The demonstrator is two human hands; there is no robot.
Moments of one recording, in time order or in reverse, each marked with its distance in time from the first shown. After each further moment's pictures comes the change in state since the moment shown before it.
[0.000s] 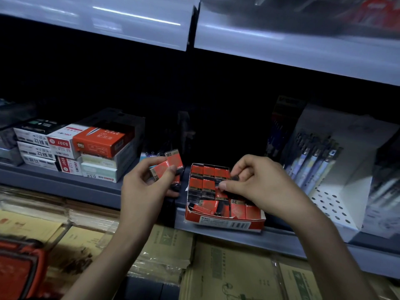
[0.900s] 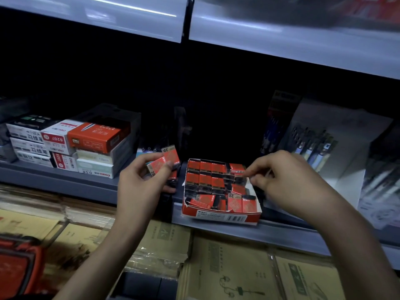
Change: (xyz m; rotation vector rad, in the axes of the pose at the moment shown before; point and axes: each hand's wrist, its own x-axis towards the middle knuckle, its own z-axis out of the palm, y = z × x) left_hand -0.002 0.000 -0.002 0.007 -0.023 0.006; right_hand -0.016 0.014 -0.028 -0.262 0.041 -0.017
